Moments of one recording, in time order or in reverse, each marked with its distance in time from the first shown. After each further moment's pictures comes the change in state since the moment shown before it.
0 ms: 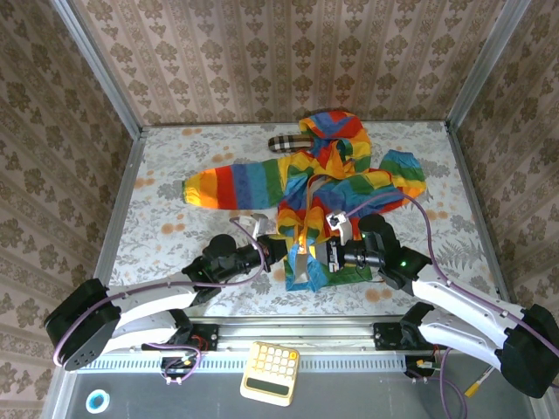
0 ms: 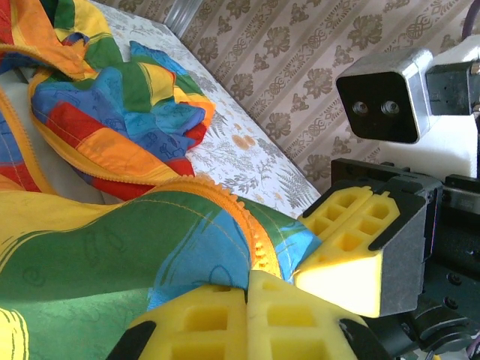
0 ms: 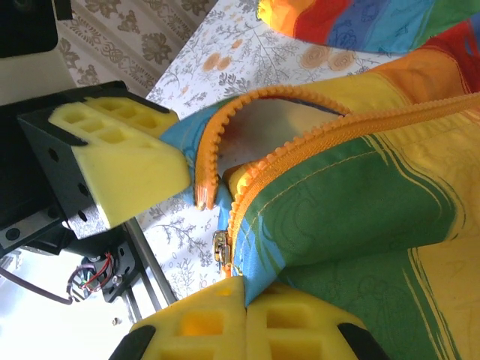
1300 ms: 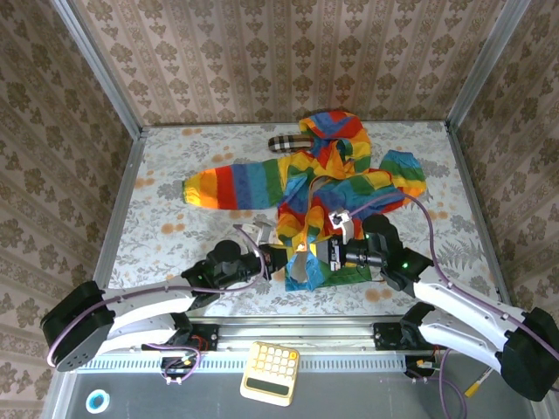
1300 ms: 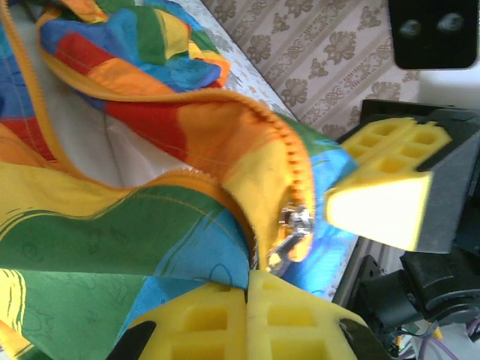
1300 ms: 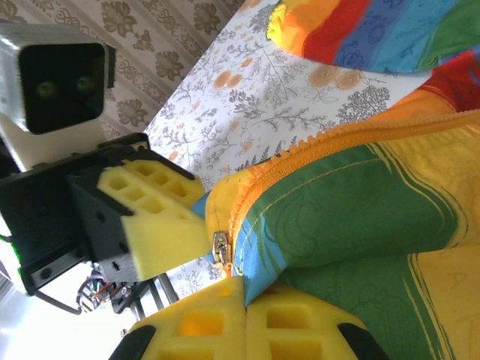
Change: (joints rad) left arm -0.064 -0.037 -0.012 -0.121 -0.053 -0.029; right arm -0.020 -0.014 -0.024 0.059 -0.022 0.018
